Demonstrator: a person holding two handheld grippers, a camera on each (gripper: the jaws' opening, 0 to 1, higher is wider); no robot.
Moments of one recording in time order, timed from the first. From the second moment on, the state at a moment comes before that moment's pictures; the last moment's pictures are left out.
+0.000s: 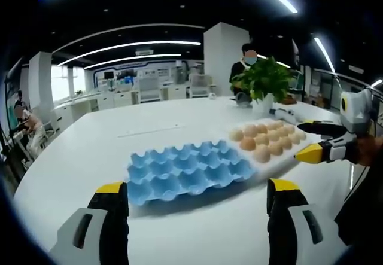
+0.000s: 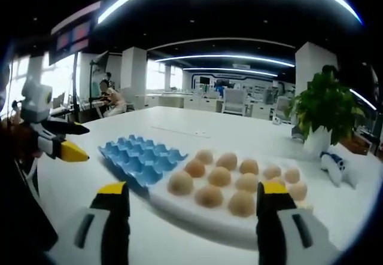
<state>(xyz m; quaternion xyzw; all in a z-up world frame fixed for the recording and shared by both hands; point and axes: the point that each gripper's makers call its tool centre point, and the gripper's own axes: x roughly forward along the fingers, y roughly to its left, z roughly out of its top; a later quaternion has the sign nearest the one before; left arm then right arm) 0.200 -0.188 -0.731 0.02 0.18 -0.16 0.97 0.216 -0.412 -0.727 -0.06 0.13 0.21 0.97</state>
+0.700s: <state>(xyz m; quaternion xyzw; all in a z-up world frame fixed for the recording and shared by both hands) 0.184 -0.227 -0.699 -0.01 0.13 -0.38 0.92 0.219 -0.389 -0.713 -0.02 0.09 0.31 0.95</state>
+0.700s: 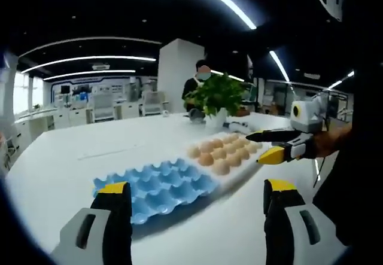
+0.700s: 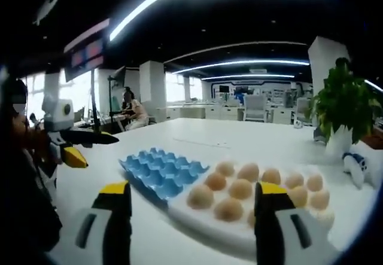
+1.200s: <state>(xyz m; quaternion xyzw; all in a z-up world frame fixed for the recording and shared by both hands) 0.153 -0.172 -0.682 0.04 0.13 -0.51 0.85 0.231 -0.377 -0.725 -0.03 0.12 0.28 0.95</state>
